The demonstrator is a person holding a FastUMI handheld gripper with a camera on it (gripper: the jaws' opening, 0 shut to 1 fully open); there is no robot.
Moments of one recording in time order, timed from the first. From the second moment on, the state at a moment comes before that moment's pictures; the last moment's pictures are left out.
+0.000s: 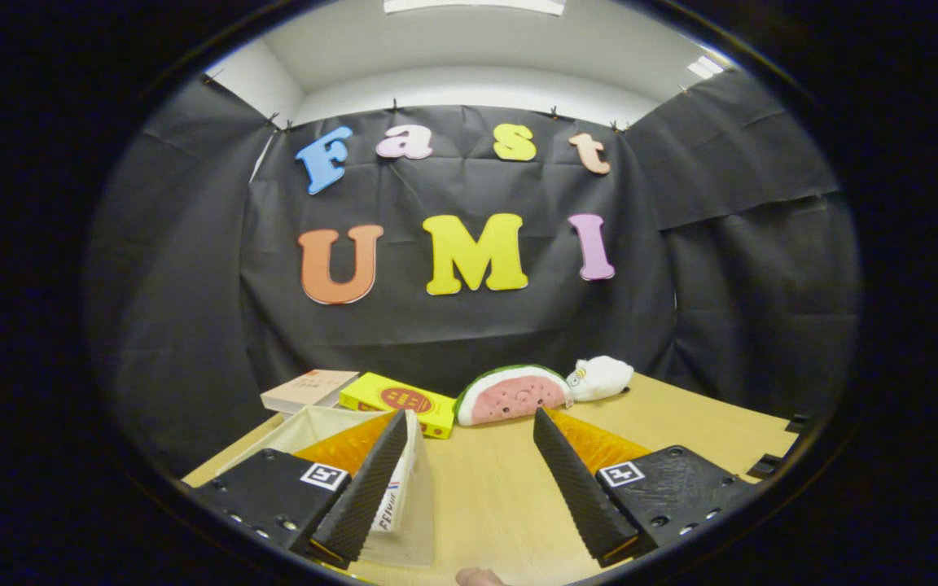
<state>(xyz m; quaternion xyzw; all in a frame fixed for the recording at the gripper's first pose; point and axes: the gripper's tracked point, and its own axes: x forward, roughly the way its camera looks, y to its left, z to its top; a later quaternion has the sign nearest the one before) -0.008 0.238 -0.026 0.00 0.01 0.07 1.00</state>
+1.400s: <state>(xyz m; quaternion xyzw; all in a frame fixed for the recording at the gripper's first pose) -0.095 0.037 -0.013 0.01 -0.04 0.08 1.00</state>
